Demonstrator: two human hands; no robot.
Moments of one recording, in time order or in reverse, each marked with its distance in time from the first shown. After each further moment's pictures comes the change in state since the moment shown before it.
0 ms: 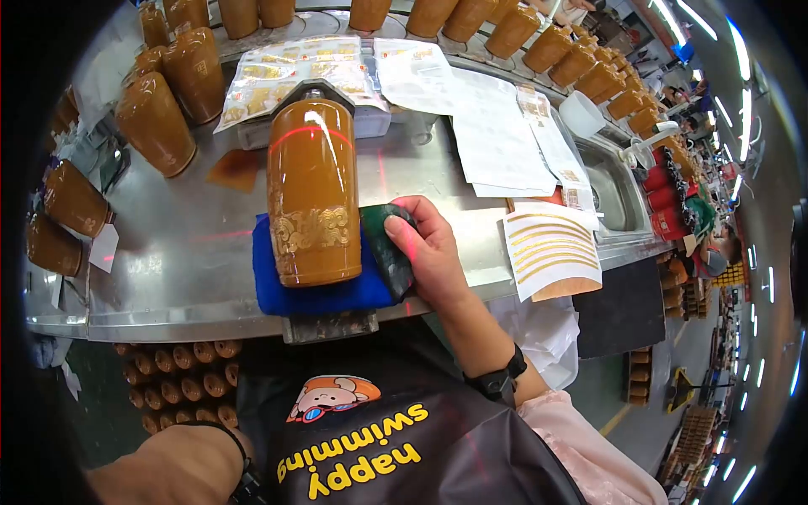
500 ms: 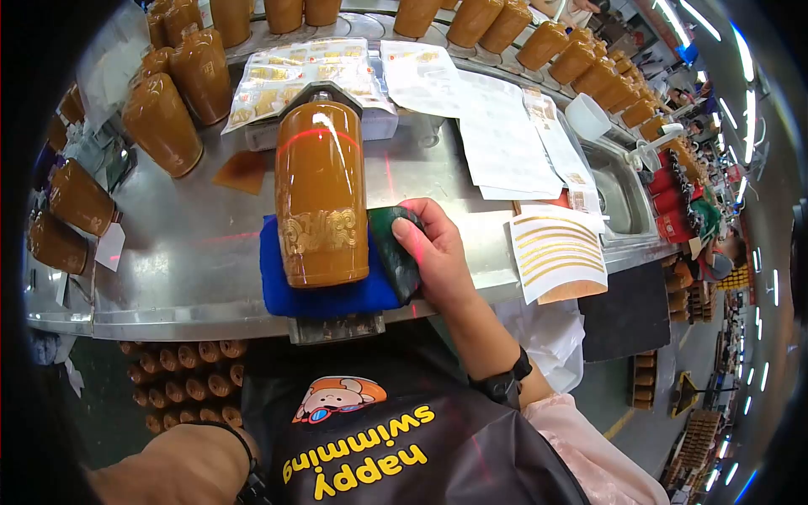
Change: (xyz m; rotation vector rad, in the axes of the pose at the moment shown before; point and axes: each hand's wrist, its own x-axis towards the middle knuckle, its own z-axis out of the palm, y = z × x) left_hand -0.002 -0.002 0.002 0.075 0.007 0.007; right_hand -0.002 -0.003 0.004 0.031 0.012 0.003
